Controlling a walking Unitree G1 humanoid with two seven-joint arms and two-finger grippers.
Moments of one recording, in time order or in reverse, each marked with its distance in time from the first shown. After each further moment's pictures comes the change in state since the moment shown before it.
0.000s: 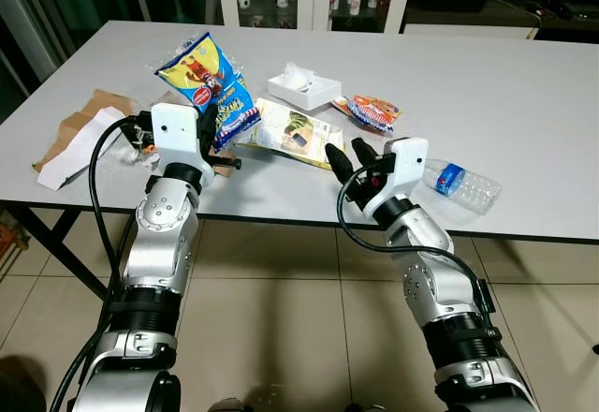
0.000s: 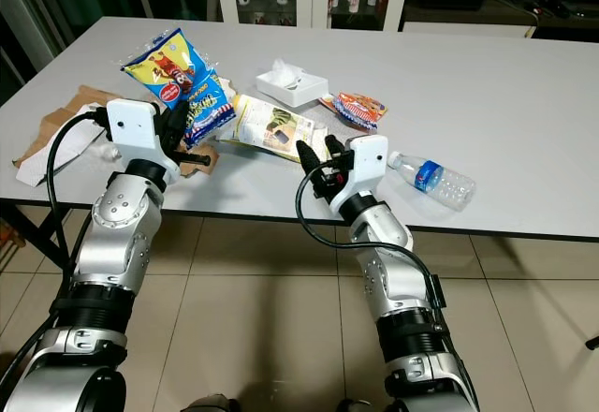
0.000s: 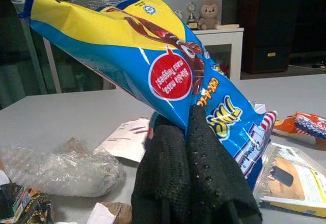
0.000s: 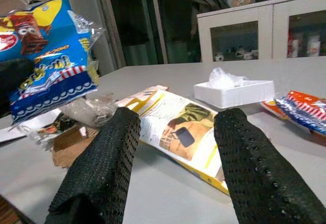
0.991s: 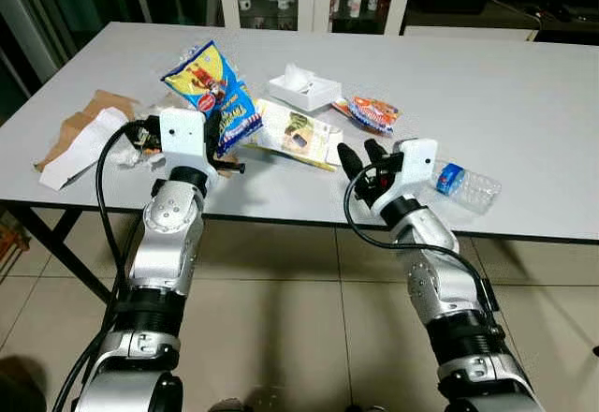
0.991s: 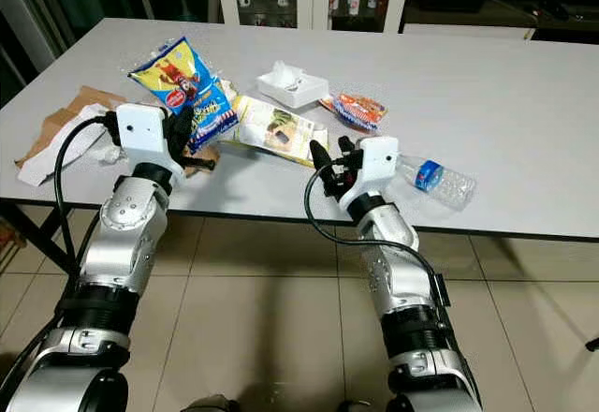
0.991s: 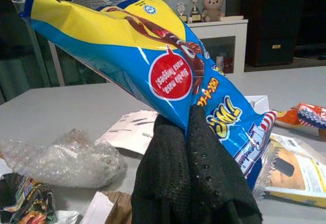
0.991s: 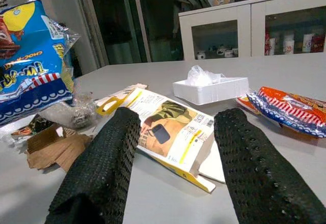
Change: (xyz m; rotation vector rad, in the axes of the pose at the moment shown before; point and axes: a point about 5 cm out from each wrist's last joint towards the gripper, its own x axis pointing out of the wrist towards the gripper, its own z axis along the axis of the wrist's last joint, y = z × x) left arm 0.000 -0.005 -0.007 0.006 0.037 0.015; right arm -0.002 -0.012 -0.003 -0.015 0.020 -0.066
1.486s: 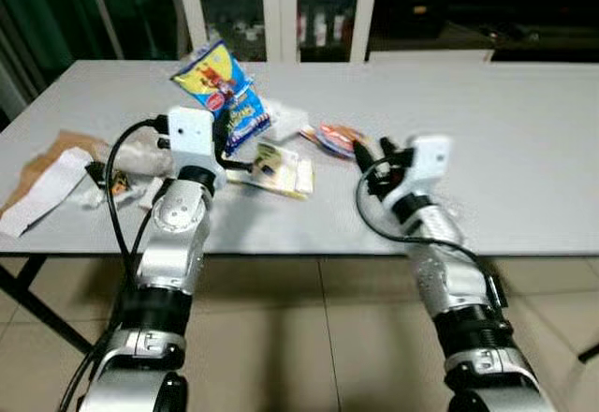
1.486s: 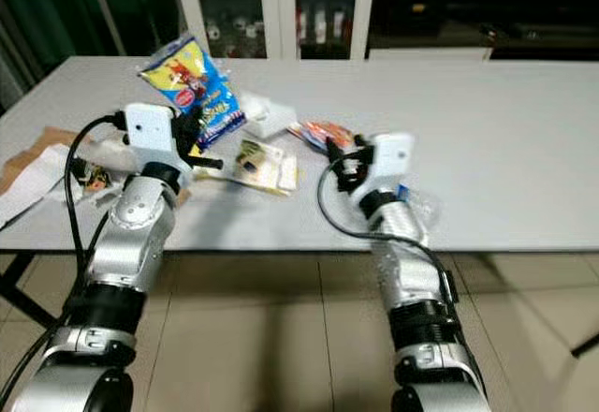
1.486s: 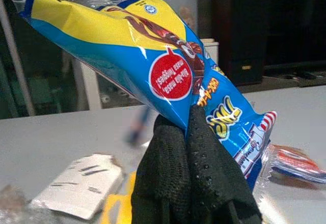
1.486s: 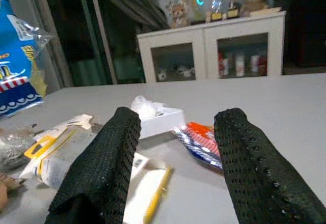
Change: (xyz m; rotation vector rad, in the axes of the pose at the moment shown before) left arm 0.000 -0.002 0.000 -0.001 -0.001 -0.004; right arm 0.003 -0.008 0.003 0.010 -0.005 -0.056
